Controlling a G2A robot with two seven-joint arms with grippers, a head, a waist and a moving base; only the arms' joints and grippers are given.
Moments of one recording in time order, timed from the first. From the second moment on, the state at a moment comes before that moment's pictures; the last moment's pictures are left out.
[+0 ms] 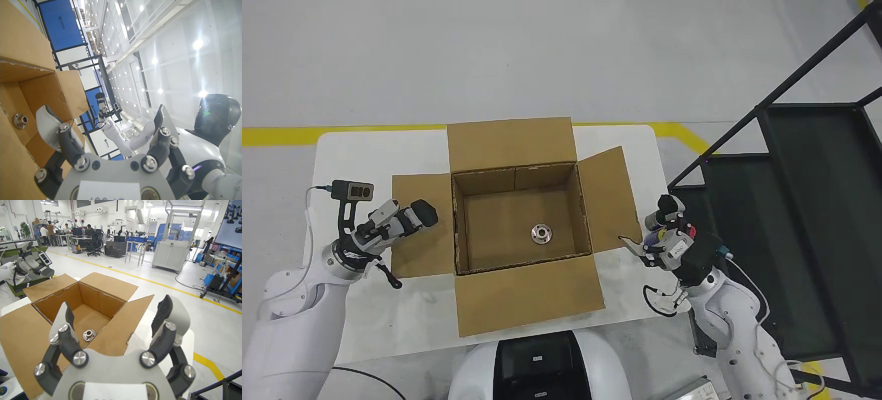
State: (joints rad) left arm 1.35 -1.05 -1.54 -1.42 -0.75 -0.51 -1.18; right arm -1.81 -1.27 1.64 -1.85 -1.44 -0.60 -0.50
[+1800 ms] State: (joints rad) left arm 1.35 -1.05 -1.54 -1.42 -0.75 -0.51 -1.18; right arm -1.35 -1.32 1.13 -1.87 -1.28 -0.29 0.69
